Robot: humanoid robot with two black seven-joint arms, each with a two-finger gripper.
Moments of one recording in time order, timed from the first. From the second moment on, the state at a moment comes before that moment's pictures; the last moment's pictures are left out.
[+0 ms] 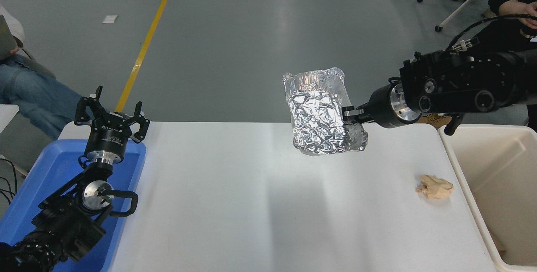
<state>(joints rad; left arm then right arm) -0.61 0.21 -0.90 -0.40 -0.07 -0.57 -0.53 2.00 -0.40 -1.05 1.35 -0.33 0.24 0.13</state>
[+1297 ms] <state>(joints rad) -0.61 0.21 -0.90 -0.40 -0.07 -0.57 -0.53 2.06 -0.54 -1.01 1.36 -0.33 0.35 0.13</state>
